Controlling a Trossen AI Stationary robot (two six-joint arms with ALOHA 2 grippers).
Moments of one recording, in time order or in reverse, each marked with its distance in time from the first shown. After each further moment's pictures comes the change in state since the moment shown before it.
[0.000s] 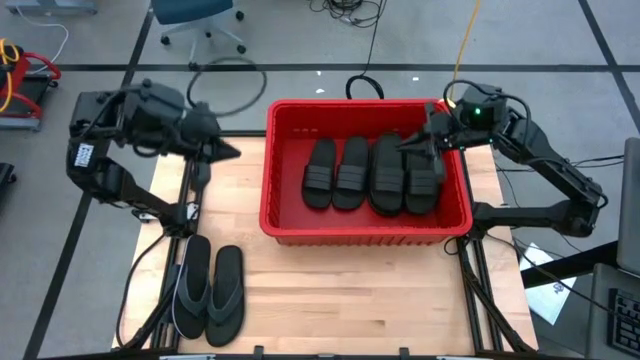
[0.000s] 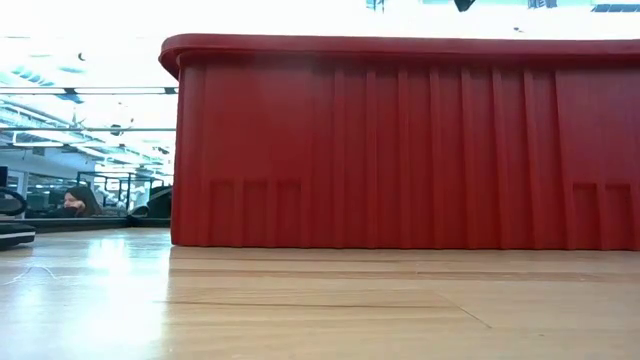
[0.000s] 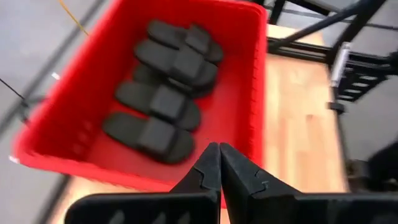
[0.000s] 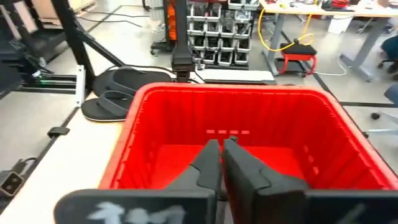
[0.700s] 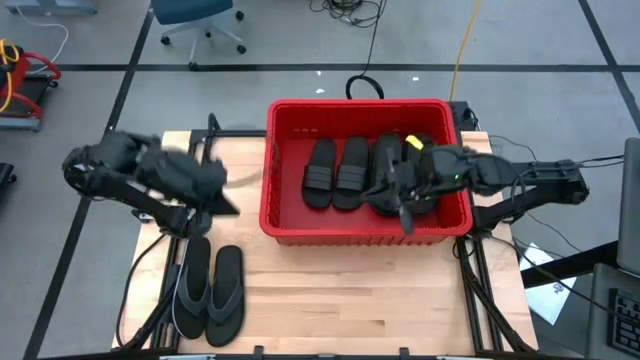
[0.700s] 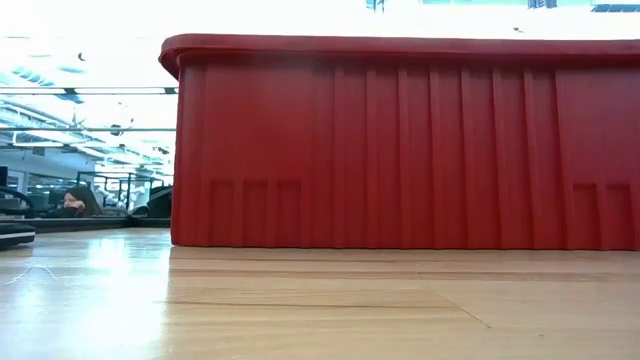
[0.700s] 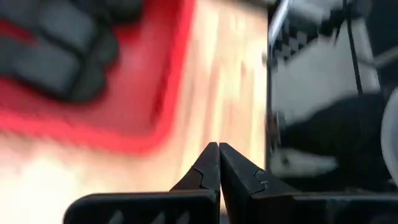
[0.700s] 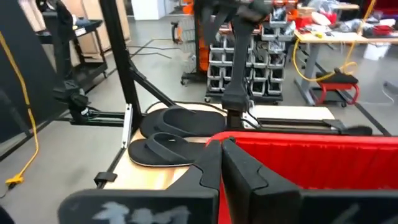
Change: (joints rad) left arm -0.357 -0.172 -0.475 0.188 0.024 -0.409; right arm 0.667 0.140 -0.059 0.393 0.529 0.297
